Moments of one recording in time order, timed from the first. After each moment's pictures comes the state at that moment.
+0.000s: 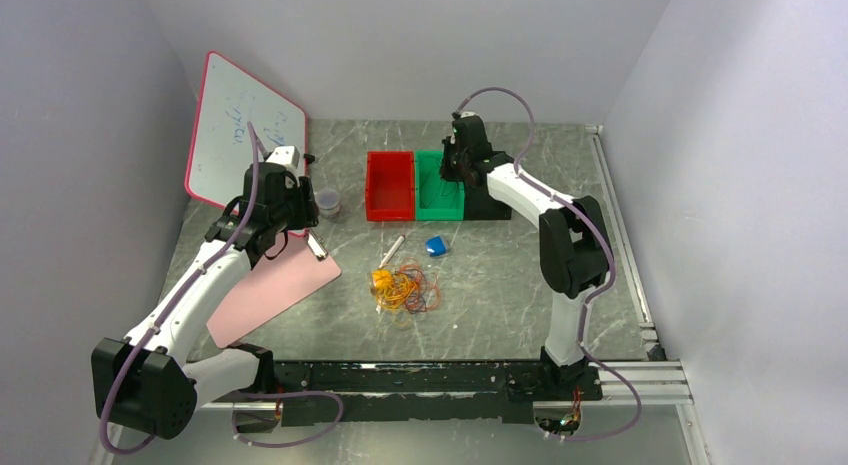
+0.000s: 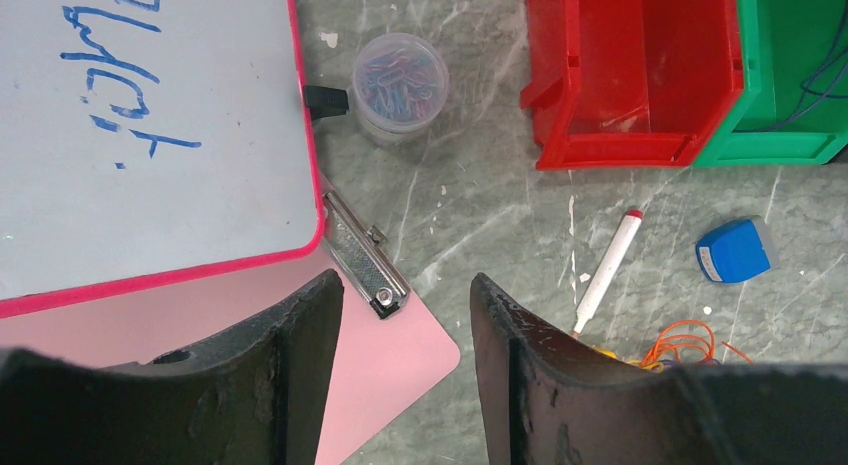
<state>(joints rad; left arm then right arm) -0.27 1.12 0.89 -0.39 -0.10 -0.28 0.43 1.95 1.48 -0.19 0.02 0.34</state>
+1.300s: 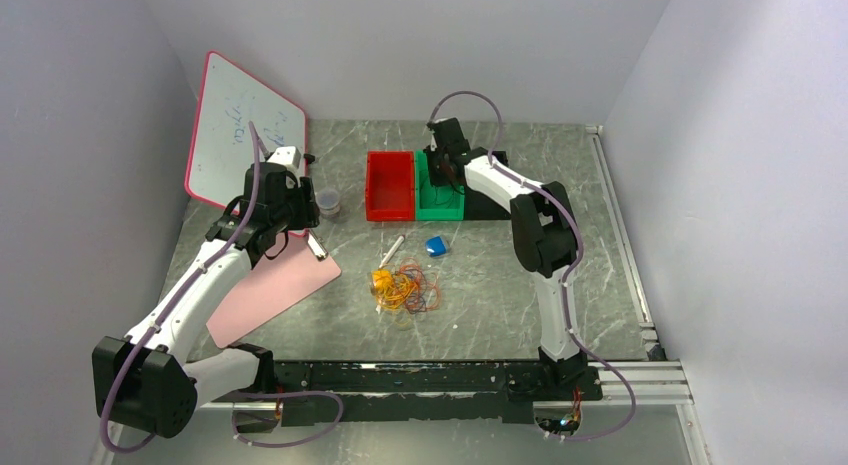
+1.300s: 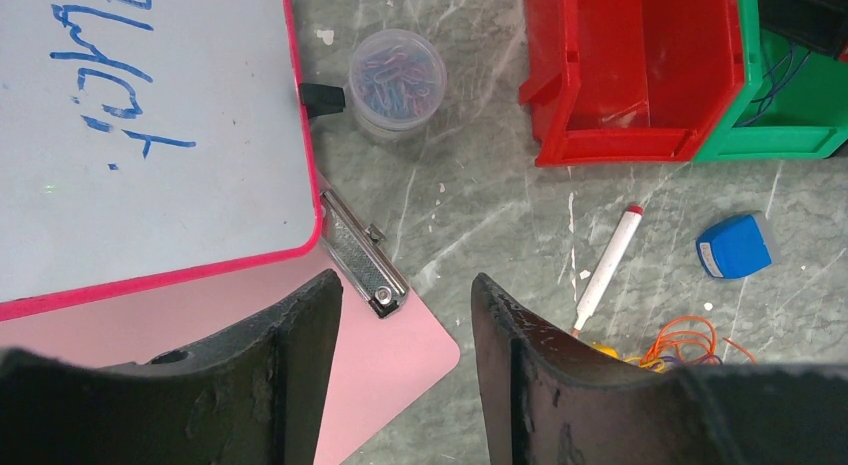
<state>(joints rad) -0.27 1.13 0.89 -0.39 -0.09 -0.28 0.46 2.20 1.71 -0.33 0.03 0.18</state>
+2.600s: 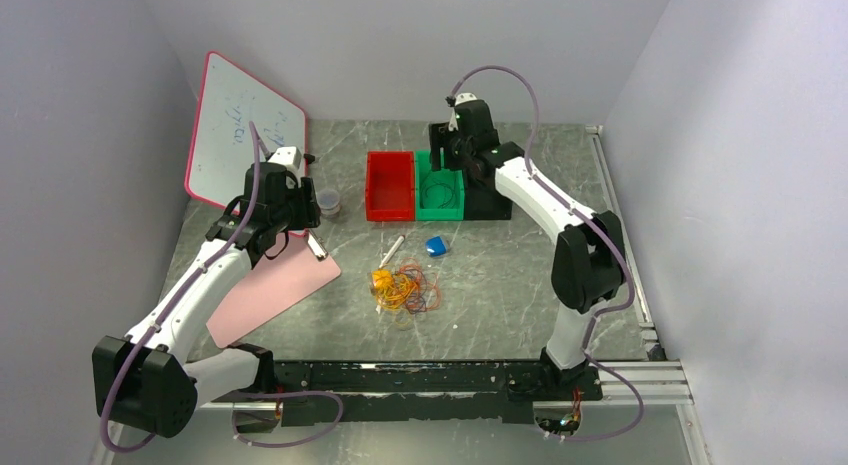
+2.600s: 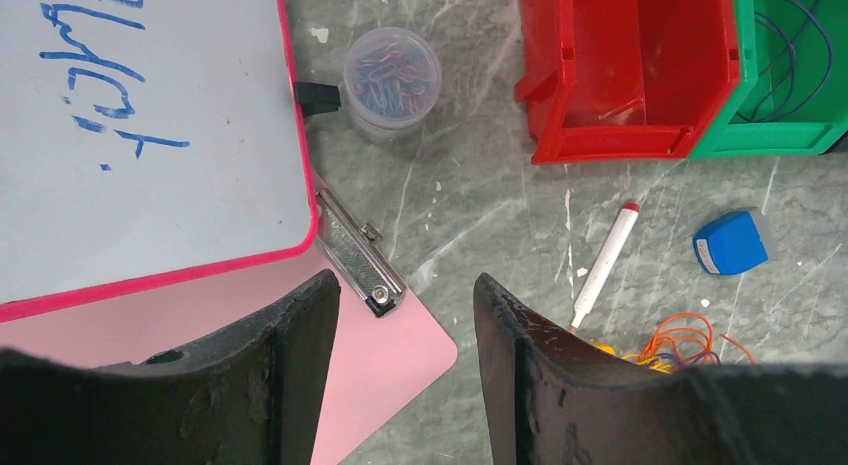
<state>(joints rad) -0.27 1.13 0.89 -0.39 -0.08 -0.28 0.46 1.85 1.57 -0.33 0.07 0.18</state>
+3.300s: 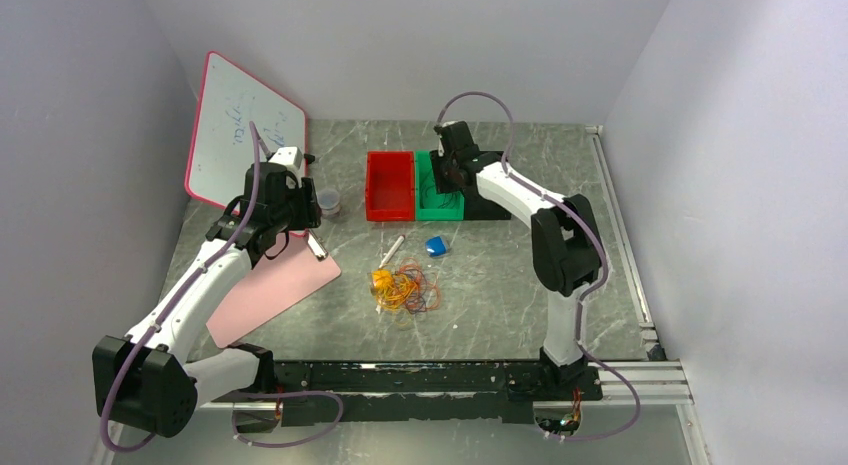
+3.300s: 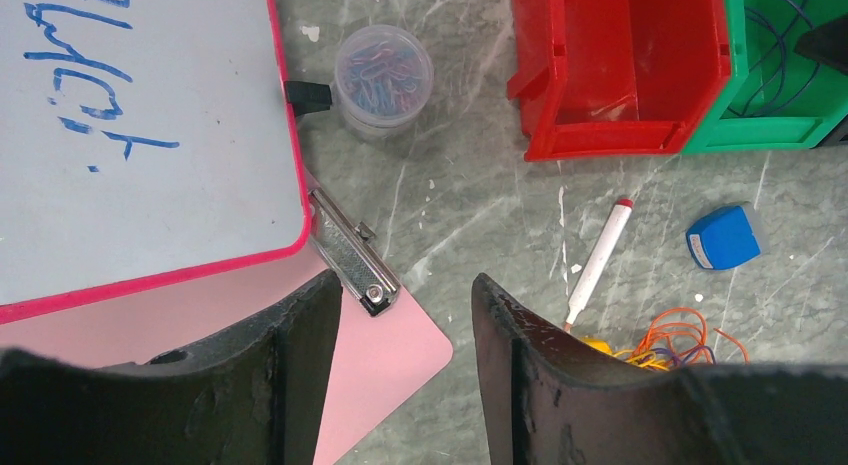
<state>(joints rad) -0.27 1.13 0.89 -0.39 -0.07 -0.28 0.48 1.96 1.51 -0.36 0.08 0.15</state>
